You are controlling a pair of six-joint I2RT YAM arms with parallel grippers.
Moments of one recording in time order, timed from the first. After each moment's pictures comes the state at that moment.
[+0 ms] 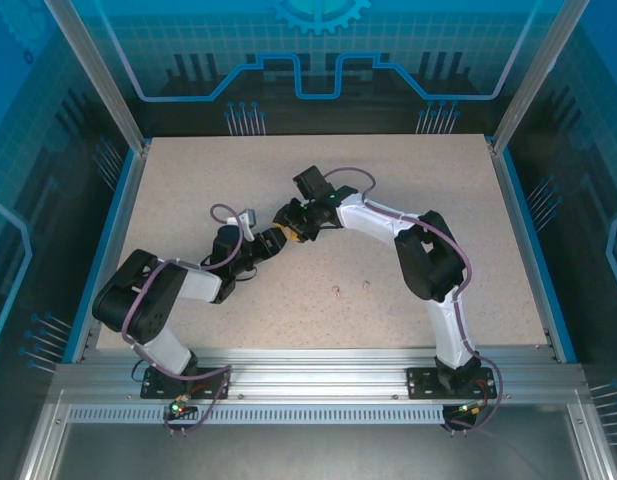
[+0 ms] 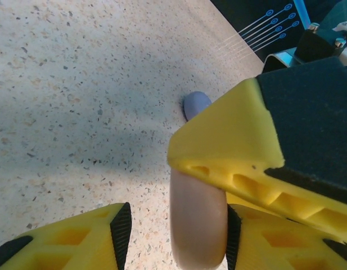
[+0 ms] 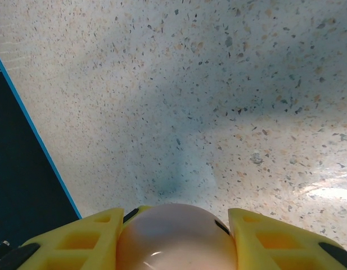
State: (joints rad) left arm -0.34 1.64 0.46 0.80 0.25 -0.85; right arm 0.66 2.13 1.65 -0.46 -0.36 1.20
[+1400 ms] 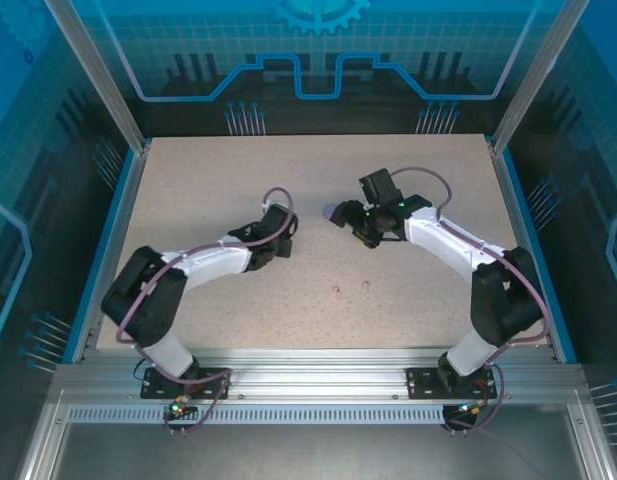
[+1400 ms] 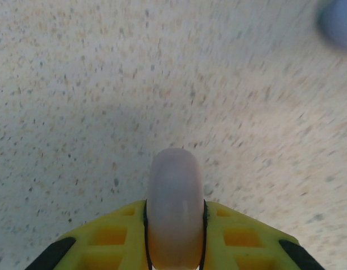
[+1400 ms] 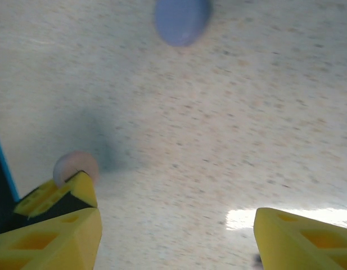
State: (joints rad) left arm -0.59 1.70 0.98 -0.28 -0.40 -0.37; right arm 0.47 1.60 1.18 -0.57 -0.21 0.97
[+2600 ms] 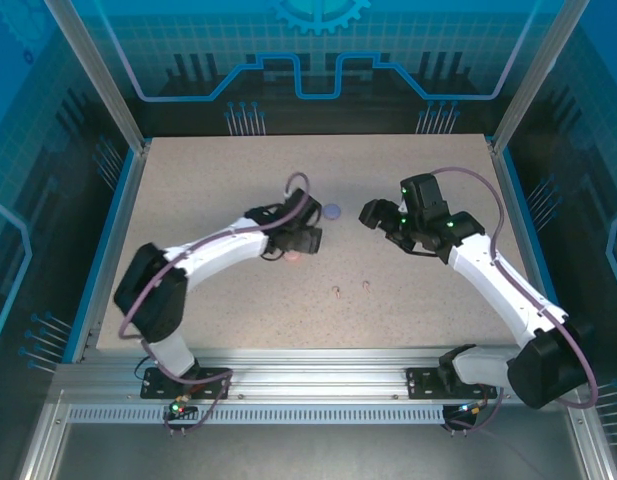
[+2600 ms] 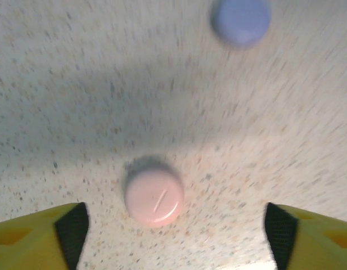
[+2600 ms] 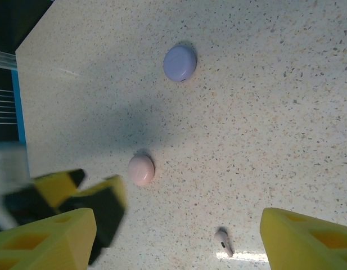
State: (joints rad) left arm -0.63 1.67 1.25 -0.58 -0.21 -0.47; right arm 0.39 1.27 1.10 -0.67 -0.16 0.85
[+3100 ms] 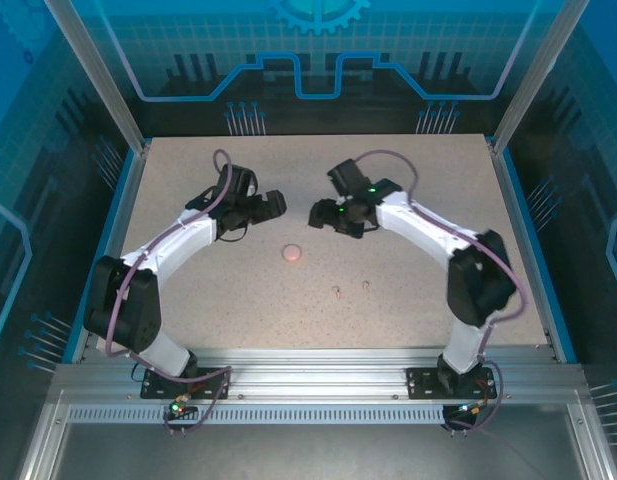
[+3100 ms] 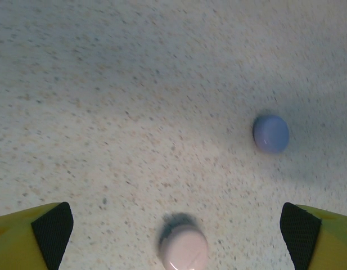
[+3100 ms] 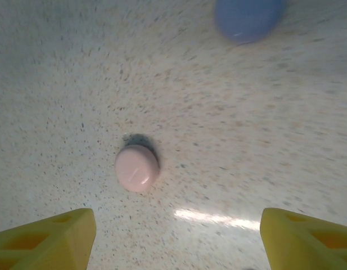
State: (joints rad) left arm -0.28 1.57 1.13 -0.40 0.06 -0.63; right arm 0.61 1.87 1.53 -0.75 -0.12 0.74
